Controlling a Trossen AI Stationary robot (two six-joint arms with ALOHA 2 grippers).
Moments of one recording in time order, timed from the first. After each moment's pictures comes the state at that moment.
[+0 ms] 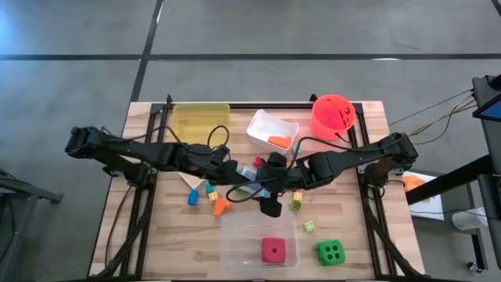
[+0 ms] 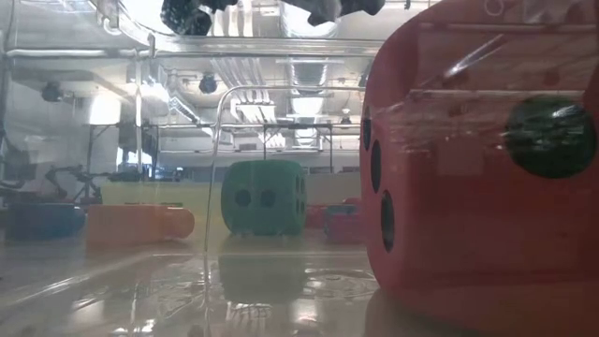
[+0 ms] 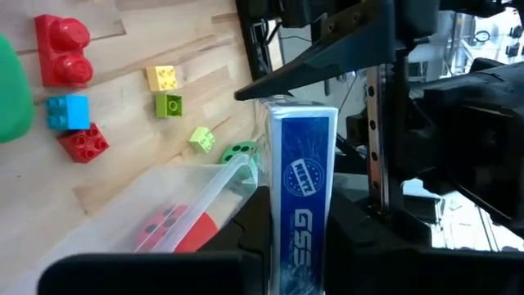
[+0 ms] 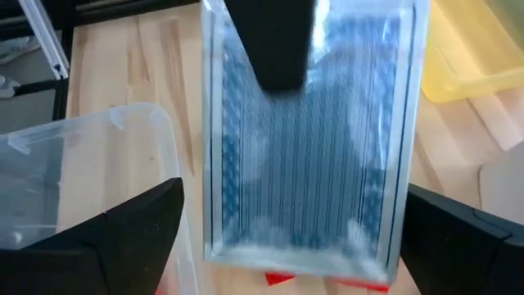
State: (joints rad) left arm -0.15 1.31 1.06 -0.18 0.02 -1.43; right arm 0.28 1.72 1.65 -0.76 0.25 0.45
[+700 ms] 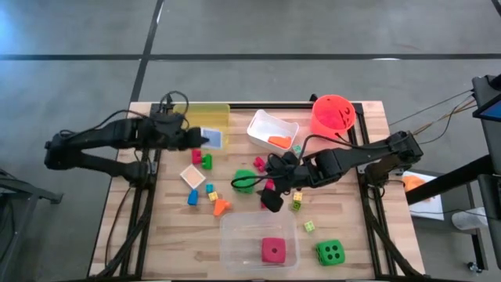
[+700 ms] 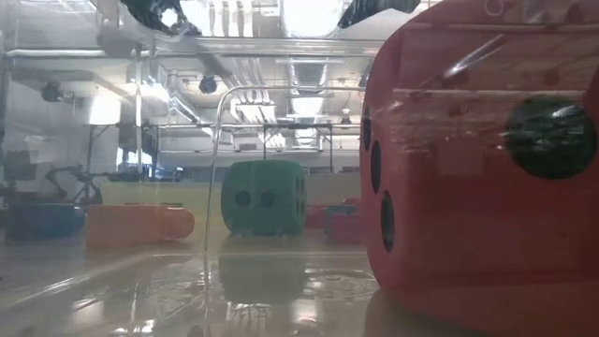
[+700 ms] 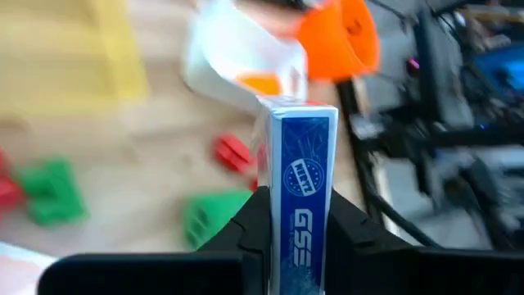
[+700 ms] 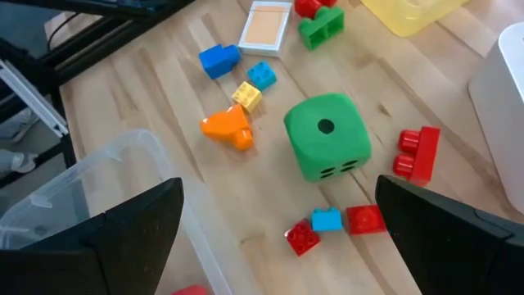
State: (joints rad) left arm 0.15 0.95 1.06 -0.78 -0.20 -1.21; right arm 0.28 1.67 1.65 -0.86 0.29 0.79
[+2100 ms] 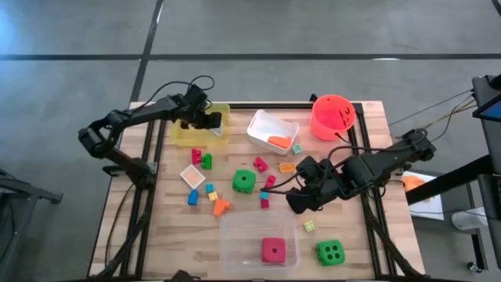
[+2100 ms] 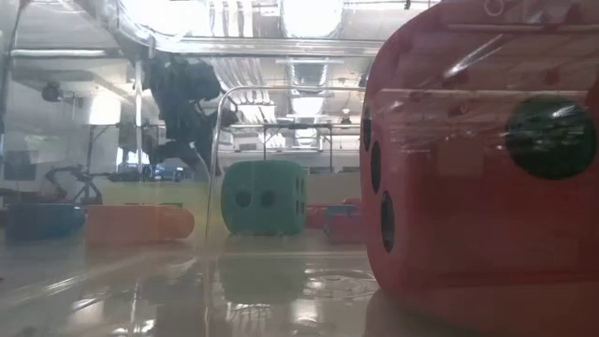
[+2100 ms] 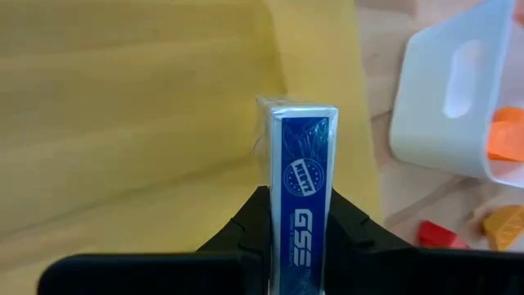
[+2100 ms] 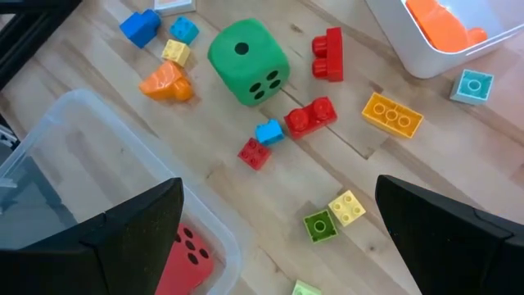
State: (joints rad) left arm 0.79 1.50 0.93 -0.52 0.21 -0.66; right arm 0.45 1.55 1.65 -1.25 0.42 1.25
